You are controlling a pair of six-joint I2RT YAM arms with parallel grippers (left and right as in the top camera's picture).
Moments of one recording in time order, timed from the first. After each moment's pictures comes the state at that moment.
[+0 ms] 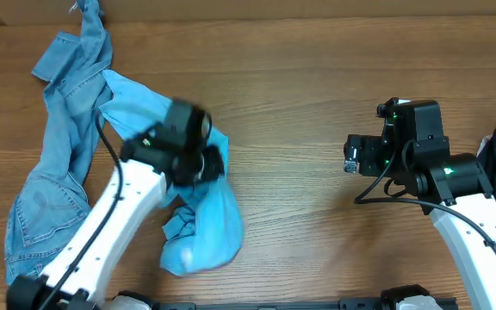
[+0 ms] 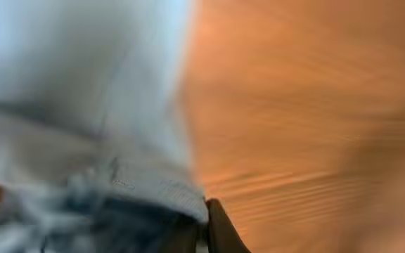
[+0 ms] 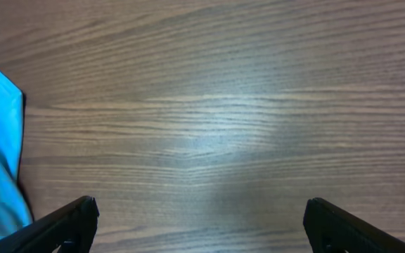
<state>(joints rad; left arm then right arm) -0.35 1.46 1.13 -0.90 0.24 -0.60 0.16 1.21 1.10 -0.93 -0.02 0.23</state>
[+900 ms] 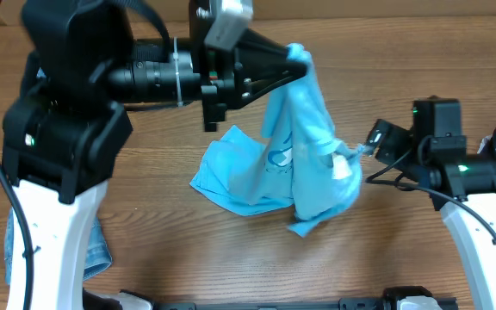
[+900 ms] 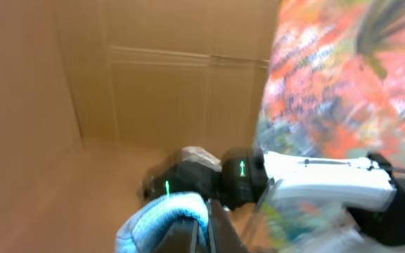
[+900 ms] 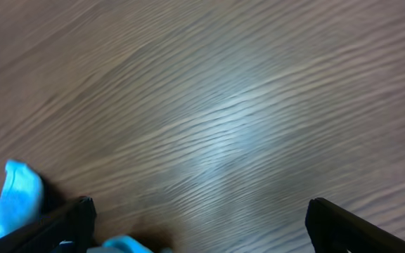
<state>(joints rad) -0.36 1.56 2.24 -0.84 1.13 -0.05 0.04 1.21 1.10 -0.91 0.06 0.49</state>
